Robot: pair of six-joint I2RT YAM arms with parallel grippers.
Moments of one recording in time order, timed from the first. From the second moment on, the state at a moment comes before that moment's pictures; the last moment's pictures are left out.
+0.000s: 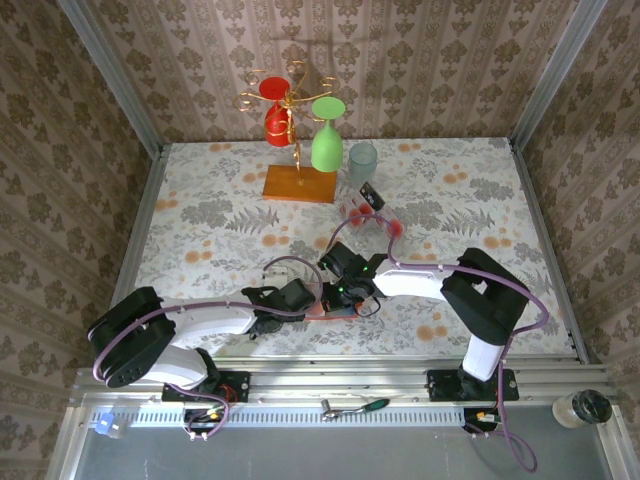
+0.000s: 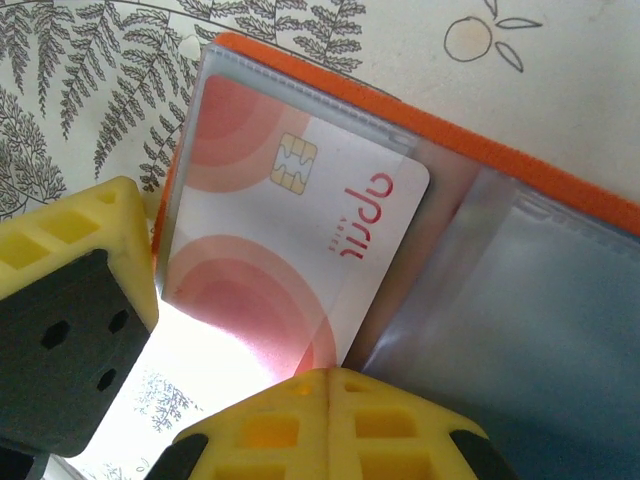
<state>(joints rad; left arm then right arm) -1.05 1.38 0.55 -0.43 -0.52 -0.88 0.86 1.76 0.96 -0.31 -0.23 0.60</state>
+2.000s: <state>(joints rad) -0.92 1.26 0.57 -0.25 -0.33 -0.76 0.72 1.45 0.80 -0.45 -0.14 0.55</state>
